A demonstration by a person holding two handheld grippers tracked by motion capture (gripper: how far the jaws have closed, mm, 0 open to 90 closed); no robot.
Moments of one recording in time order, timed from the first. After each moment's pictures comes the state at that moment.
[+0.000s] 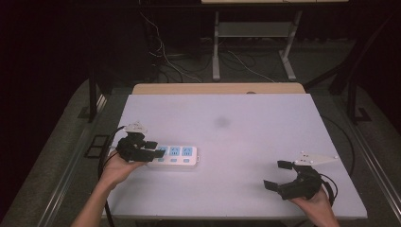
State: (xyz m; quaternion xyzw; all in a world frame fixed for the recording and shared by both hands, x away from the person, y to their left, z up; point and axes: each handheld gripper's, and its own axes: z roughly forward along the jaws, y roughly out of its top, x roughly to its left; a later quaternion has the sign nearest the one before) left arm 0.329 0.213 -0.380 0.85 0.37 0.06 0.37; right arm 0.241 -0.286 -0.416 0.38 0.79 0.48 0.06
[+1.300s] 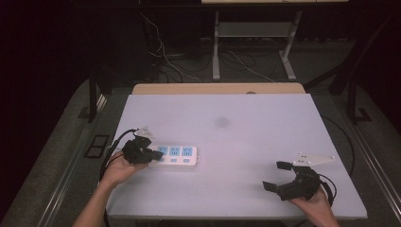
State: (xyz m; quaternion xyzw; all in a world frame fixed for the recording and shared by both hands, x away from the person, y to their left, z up) left arm 0.336 0.204 -0.403 0.89 0.34 0.05 0.30; right arm 0.241 -0.283 -0.419 0.37 0.80 0.47 0.06
